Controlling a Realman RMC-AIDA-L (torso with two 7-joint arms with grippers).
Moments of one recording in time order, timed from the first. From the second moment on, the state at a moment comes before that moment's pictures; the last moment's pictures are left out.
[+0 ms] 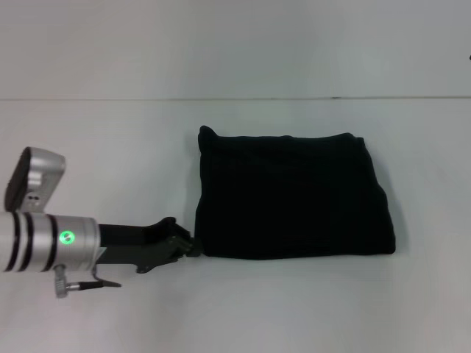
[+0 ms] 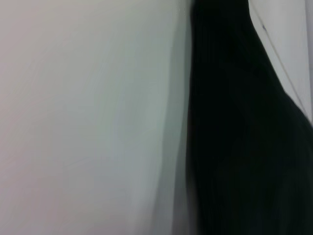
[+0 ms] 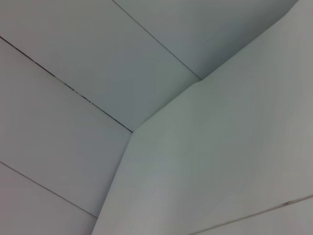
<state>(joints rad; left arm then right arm) -0.67 -2.10 0.58 0.47 2.33 1.30 -2.56 0.63 1.84 -0.40 -0.67 -2.03 -1.42 2.34</state>
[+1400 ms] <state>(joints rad) -0.54 -2.01 0.26 0.72 2.34 1.71 -2.08 0.60 1.93 -0.40 -0.68 -2.03 -1.43 1.75</state>
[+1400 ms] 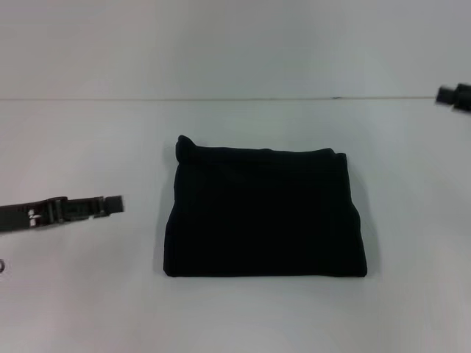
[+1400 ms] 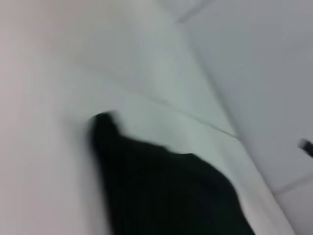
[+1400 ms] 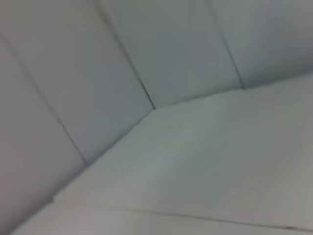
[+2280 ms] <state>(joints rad) -0.68 -2.10 0.38 0.65 2.29 1.62 -1.52 0.55 2.09 -0.54 -0.62 -2.06 -1.43 1.32</state>
